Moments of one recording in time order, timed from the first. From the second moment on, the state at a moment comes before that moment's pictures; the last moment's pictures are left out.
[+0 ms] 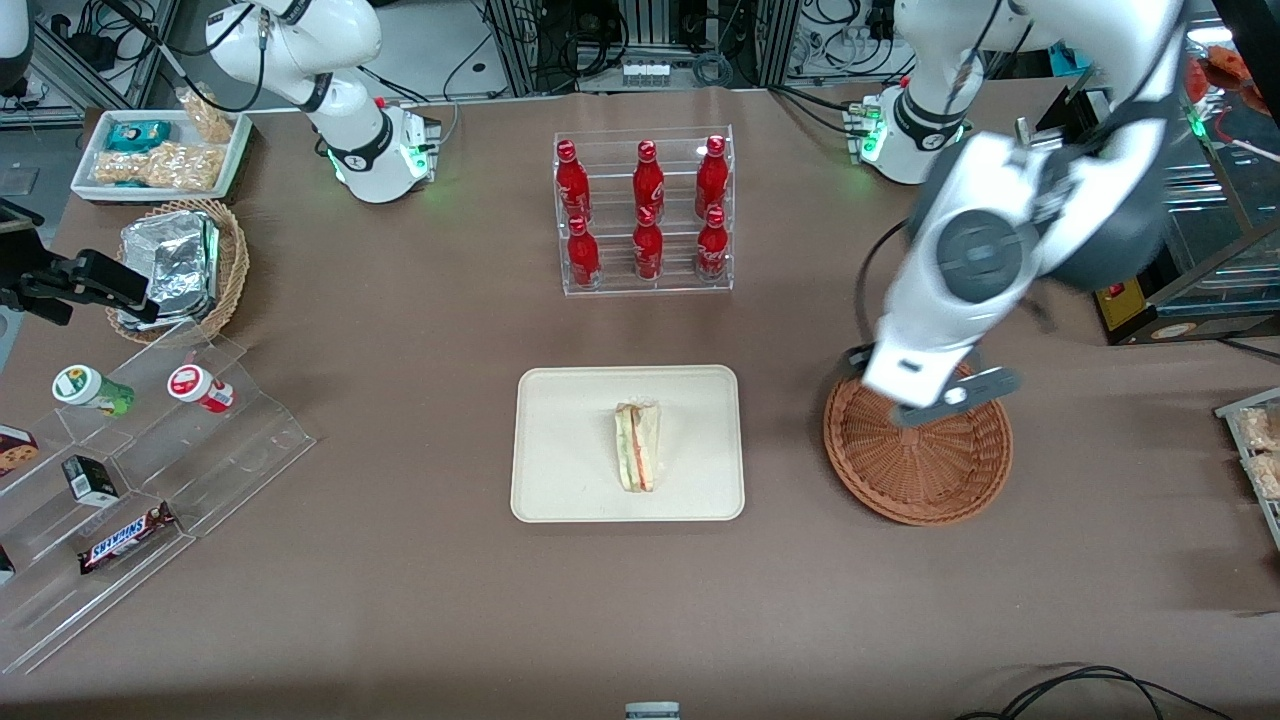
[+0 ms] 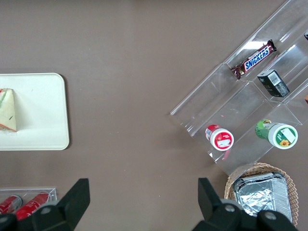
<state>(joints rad) -0.09 0.21 -0.28 -1.63 0.13 1.59 -0.62</state>
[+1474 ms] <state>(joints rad) -0.02 -0.01 0.06 -1.53 -0.07 1.38 -0.14</state>
